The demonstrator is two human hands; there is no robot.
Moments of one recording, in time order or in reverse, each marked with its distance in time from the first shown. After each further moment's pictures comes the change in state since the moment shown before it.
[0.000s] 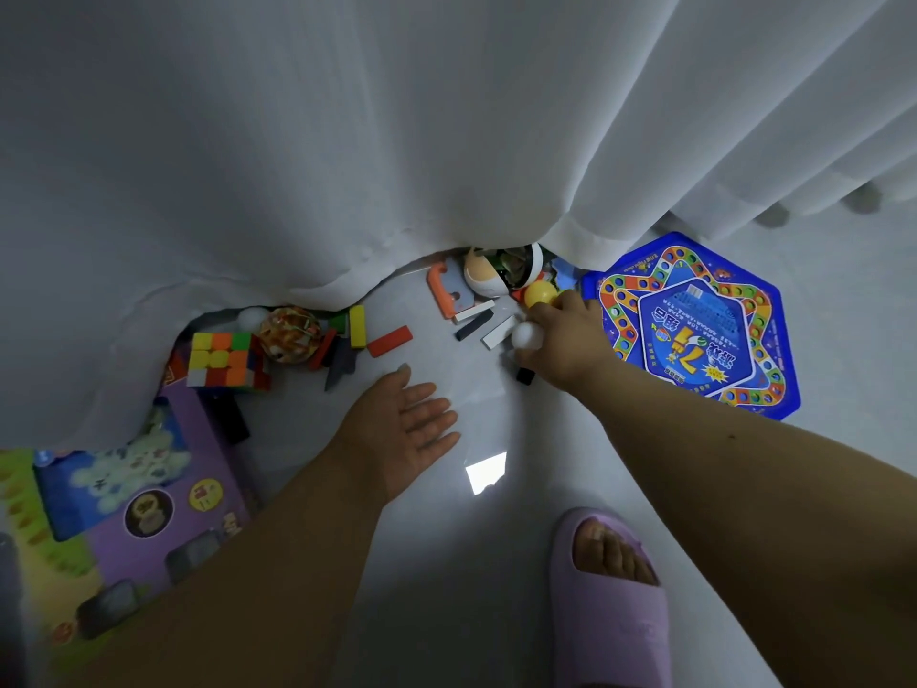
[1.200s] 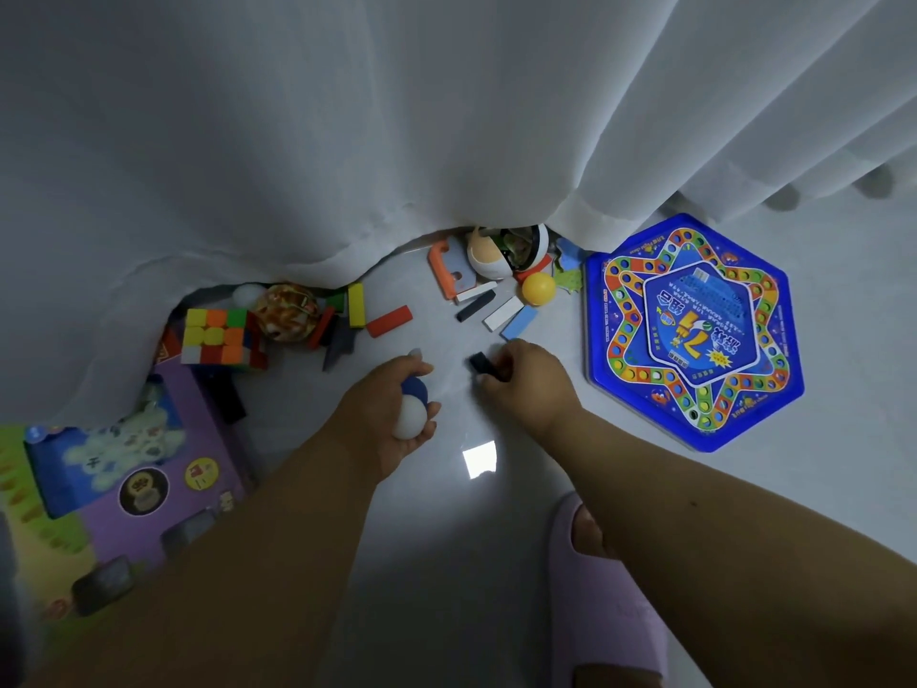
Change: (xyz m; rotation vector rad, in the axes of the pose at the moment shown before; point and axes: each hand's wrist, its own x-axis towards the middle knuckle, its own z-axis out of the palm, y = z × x) left_hand 0.004 -0.004 -0.002 0.235 0.203 0.159; right_hand -0.043 -0.028 0.047 0.408 -0.045 0.044
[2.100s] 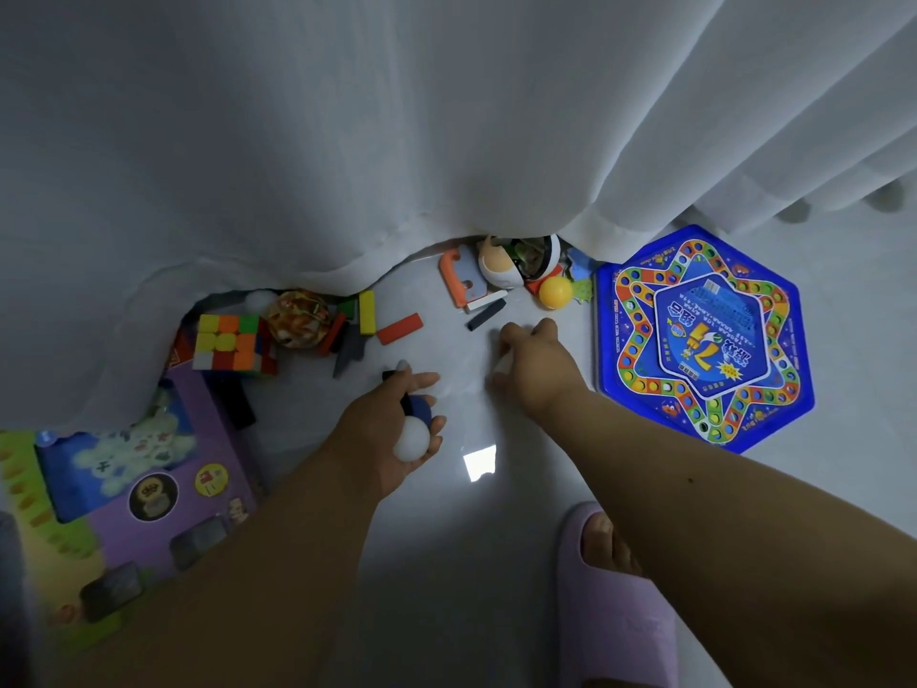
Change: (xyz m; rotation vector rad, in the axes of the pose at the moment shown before) left_hand -0.002 -0.002 -0.011 -0.078 -0.050 -0.016; right_hand 0.028 -0.008 -0.008 -0.264 -0.071 -0.057
